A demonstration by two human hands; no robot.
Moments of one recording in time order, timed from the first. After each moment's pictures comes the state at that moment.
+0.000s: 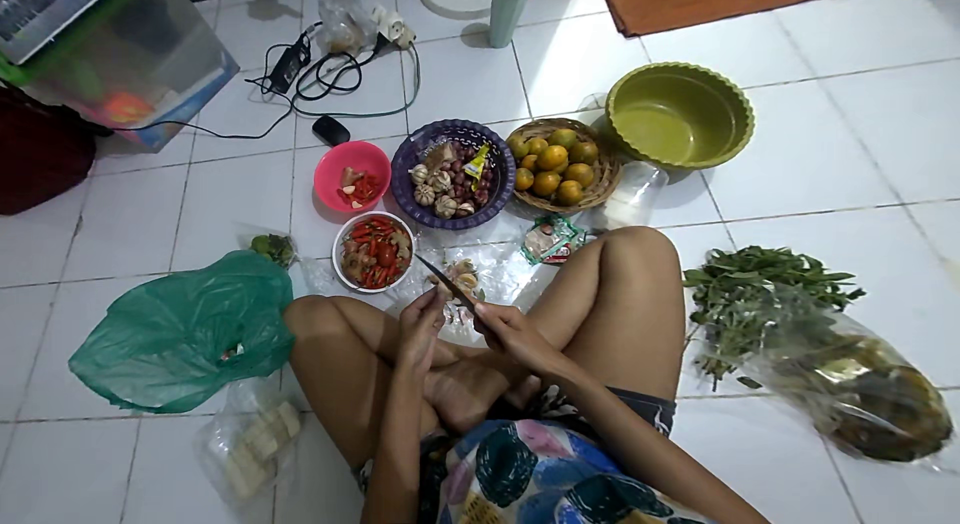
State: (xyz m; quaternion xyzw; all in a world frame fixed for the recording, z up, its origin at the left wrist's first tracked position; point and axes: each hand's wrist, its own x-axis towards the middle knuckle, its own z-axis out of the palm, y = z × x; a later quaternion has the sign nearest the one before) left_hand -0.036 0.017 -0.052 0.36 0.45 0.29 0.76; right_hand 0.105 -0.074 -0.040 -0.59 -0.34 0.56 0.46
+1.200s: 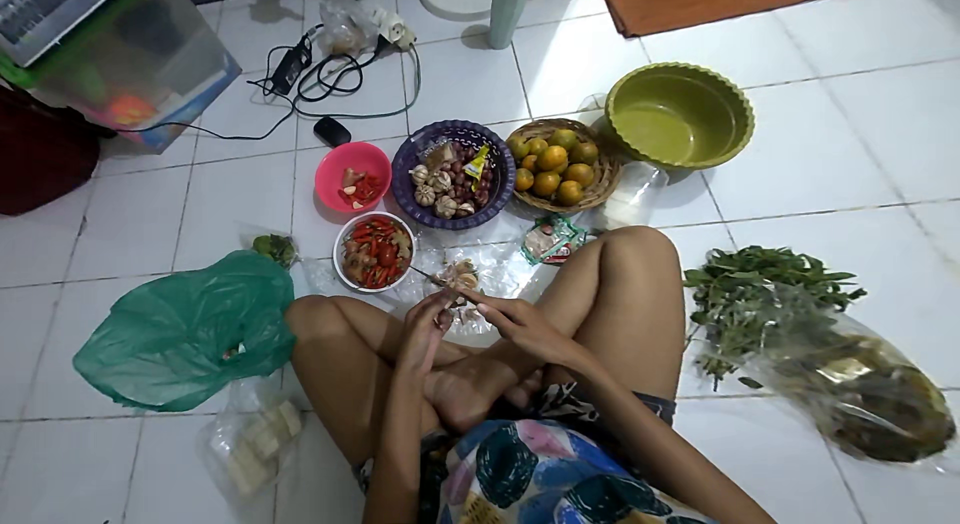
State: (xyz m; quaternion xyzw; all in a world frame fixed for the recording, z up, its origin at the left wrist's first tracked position) left_hand -0.035 0.017 -0.045 0.33 0.45 0.24 0.80; right_hand 0.133 -0.072 -0.041 -0.64 -0.51 0.48 0.31
